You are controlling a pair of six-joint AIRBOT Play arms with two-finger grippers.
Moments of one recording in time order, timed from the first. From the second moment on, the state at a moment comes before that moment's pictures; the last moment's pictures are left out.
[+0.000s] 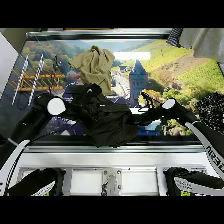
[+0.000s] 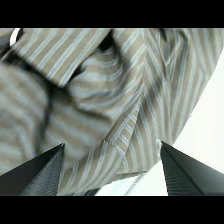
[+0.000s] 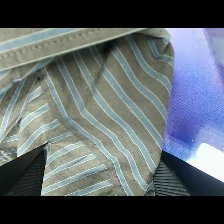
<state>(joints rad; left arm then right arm) -0.51 -1.10 1.03 1.25 -1.21 -1.16 0.19 -1.38 0.82 -0.71 1.02 1.15</state>
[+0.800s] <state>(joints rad) -0.38 -1.05 1.73 1.39 -1.17 -1.28 0.08 -1.10 1.52 -0.96 1.23 1.17</state>
